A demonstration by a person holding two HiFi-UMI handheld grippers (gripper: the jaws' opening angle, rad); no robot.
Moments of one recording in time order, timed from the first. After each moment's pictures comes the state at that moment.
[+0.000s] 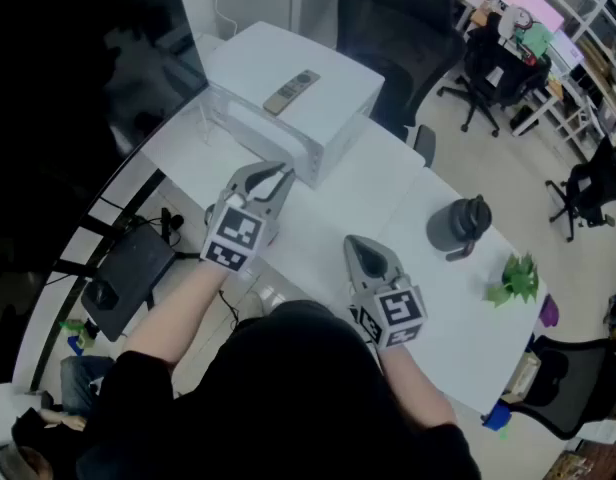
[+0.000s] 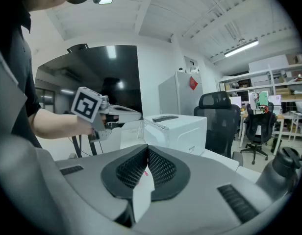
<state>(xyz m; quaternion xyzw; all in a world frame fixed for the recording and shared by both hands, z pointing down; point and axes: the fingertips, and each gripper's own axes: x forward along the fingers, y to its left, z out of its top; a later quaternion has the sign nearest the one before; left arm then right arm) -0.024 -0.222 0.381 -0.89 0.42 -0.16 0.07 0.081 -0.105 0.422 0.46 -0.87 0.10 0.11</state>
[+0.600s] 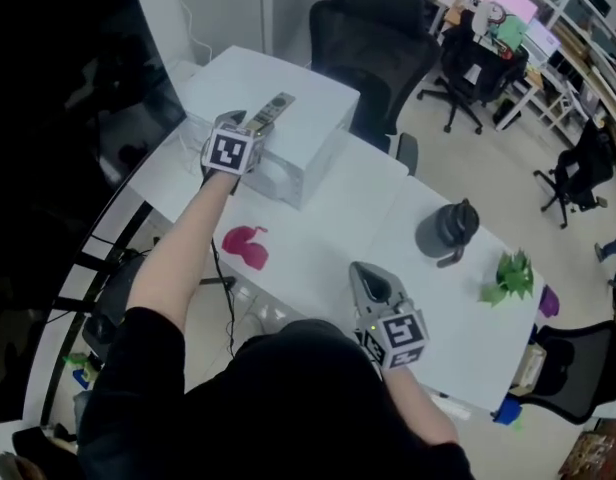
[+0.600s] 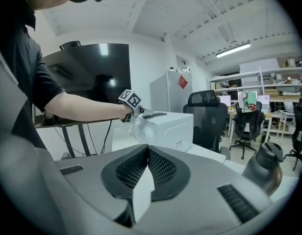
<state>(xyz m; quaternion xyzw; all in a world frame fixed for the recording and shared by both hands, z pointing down) -0.051 -0.428 0.415 -0.85 0.48 -0.24 -0.04 0.115 -0.092 0.425 0.50 -0.85 0.12 0.12</state>
